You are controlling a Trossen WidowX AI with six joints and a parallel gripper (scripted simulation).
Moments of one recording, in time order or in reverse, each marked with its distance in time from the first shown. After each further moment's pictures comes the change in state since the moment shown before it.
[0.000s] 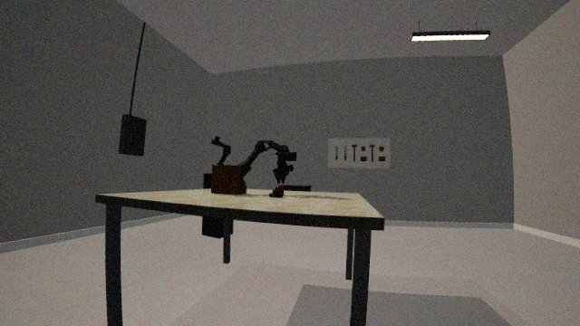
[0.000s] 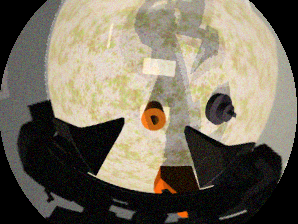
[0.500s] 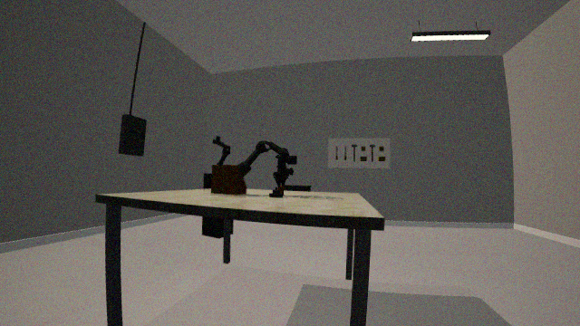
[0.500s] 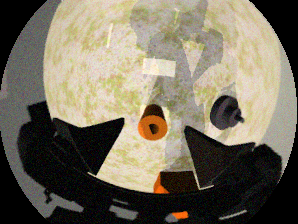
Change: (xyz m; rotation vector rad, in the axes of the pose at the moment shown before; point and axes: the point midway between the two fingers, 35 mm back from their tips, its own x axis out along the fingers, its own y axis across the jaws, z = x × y) arm 0.023 0.000 0.002 -0.001 -0.002 -0.001
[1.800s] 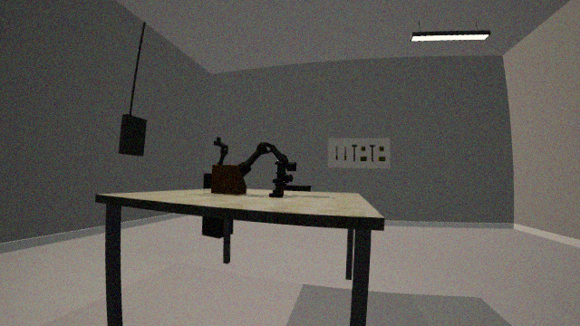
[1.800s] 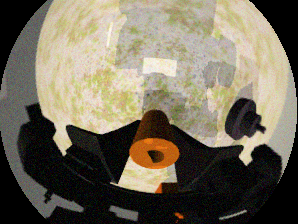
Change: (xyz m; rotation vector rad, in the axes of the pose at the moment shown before) arm 0.045 0.003 -0.003 0.000 0.004 0.009
